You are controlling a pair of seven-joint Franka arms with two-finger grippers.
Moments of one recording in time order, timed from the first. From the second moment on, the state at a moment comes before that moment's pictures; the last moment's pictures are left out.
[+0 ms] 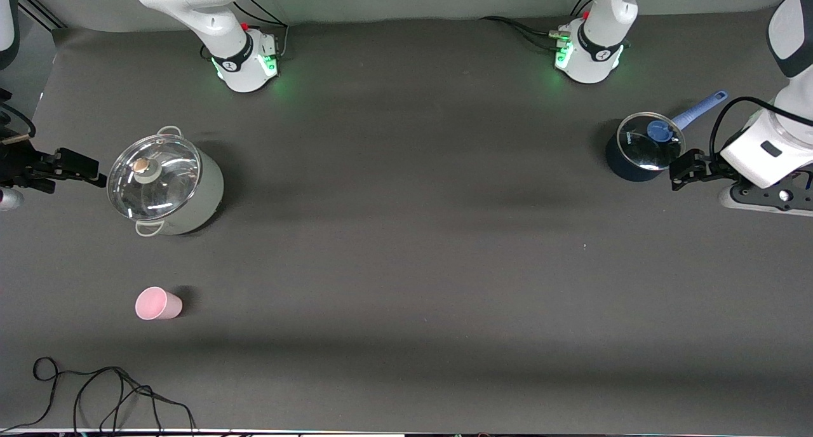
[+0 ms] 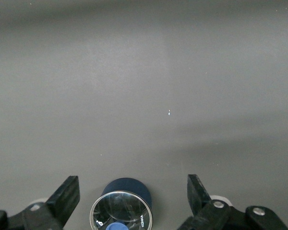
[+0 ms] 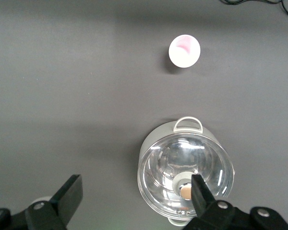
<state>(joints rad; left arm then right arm) -0.10 0.04 0.03 -1.68 0.05 1.72 0.07 0.05 0.07 -0.15 -1.54 0.04 1.57 -0.14</state>
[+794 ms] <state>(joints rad) -0.07 0.04 0.04 -1.68 -0.01 1.71 0.09 -0.06 0.07 -0.03 -1.55 0.04 1.57 -0.08</state>
